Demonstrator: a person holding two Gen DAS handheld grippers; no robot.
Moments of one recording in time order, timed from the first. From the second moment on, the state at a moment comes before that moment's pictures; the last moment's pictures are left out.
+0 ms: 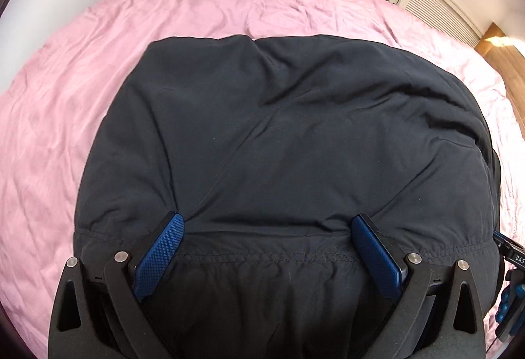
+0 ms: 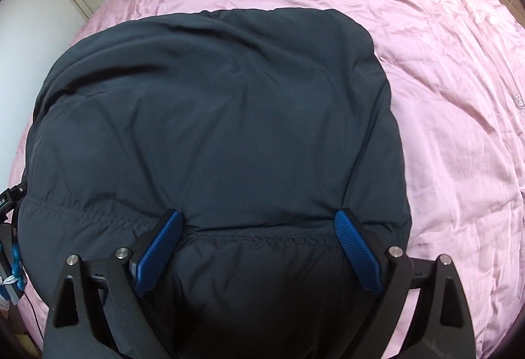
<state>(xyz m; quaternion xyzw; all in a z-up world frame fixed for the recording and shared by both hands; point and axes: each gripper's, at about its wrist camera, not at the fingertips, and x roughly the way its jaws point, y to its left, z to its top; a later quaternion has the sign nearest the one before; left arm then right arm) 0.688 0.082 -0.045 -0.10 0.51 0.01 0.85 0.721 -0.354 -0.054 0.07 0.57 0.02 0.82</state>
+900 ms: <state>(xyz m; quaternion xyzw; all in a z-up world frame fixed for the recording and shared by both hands) 0.623 0.008 -0.039 -0.03 0.45 -0.04 0.89 0.678 -0.209 -0.021 0.02 0.51 0.14 0.85</state>
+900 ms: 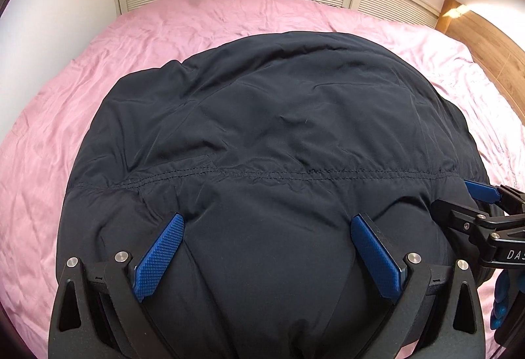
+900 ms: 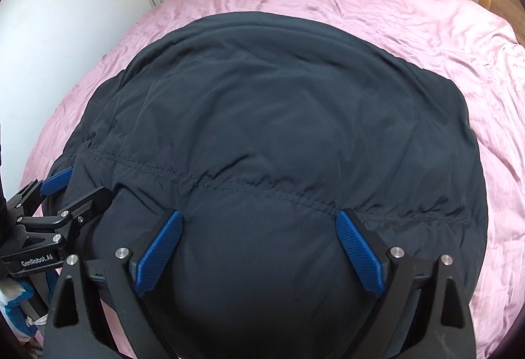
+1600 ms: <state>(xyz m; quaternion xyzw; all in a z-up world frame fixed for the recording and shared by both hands) 0.625 0.004 -0.047 -0.02 0.45 -0.04 0.89 0.668 -0.265 -0.034 0.03 0.52 0.12 0.84</state>
